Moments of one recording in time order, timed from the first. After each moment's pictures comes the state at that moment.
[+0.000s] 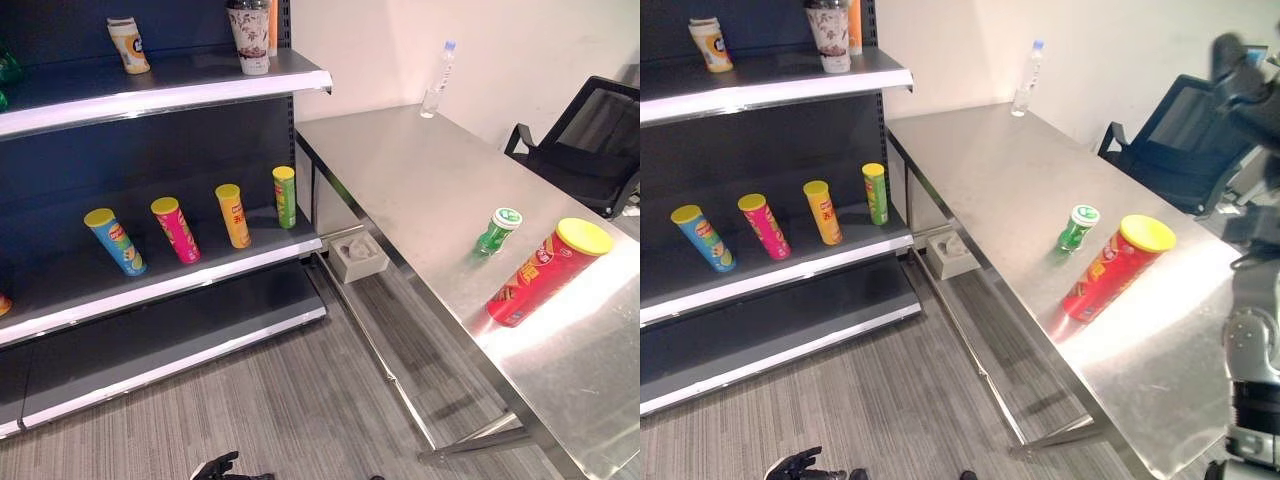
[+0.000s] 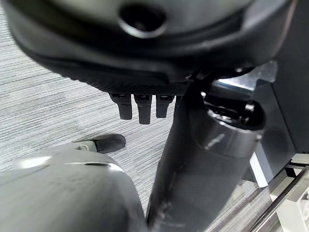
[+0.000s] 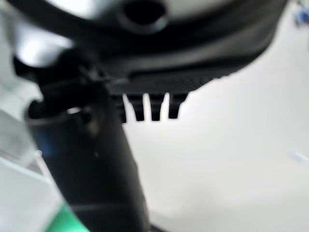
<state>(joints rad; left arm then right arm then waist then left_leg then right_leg) 0.10 0.25 -0.11 1.08 -0.17 -0.05 -0.01 -0.25 -1.01 -0.32 0.07 0.89 -0.27 0.00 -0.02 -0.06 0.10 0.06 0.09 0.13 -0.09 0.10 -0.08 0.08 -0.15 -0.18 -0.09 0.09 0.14</state>
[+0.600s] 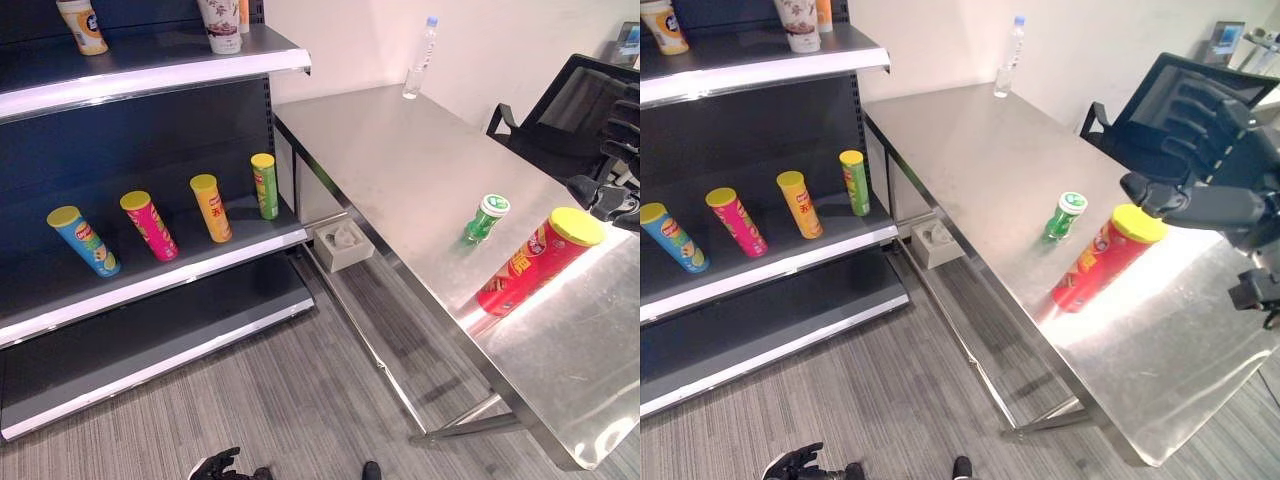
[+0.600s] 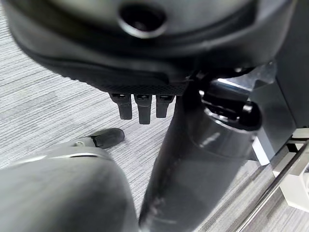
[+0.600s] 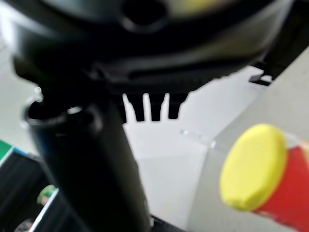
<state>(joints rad) 0.12 0.26 -0.10 1.05 -0.14 -0.07 -0.06 0.05 -1.14 -0.46 0.03 0.88 -0.10 0.27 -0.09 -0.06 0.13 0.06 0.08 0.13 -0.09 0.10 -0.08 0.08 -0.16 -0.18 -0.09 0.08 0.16</state>
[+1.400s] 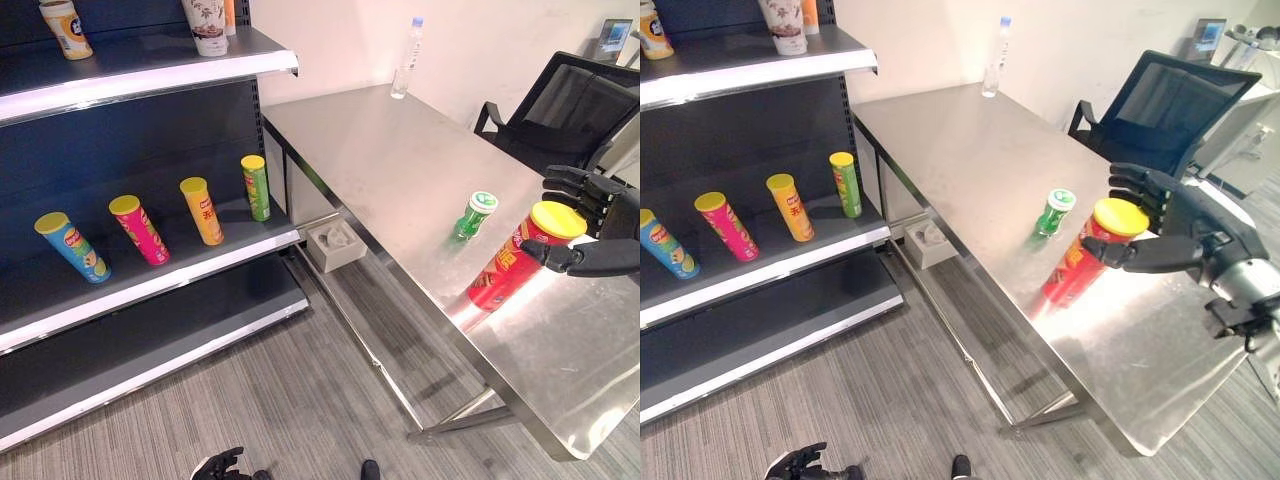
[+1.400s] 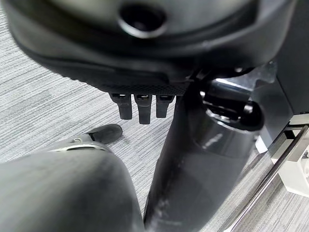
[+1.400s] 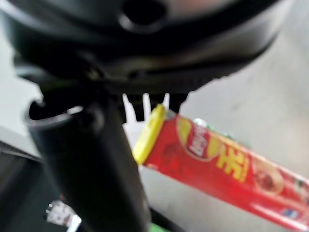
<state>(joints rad) 0.12 0.26 -0.10 1.05 -0.12 -0.07 -0.08 0.11 -1.17 -0.38 0.03 0.76 -0.01 0.37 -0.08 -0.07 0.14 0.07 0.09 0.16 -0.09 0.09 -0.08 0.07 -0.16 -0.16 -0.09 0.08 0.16</state>
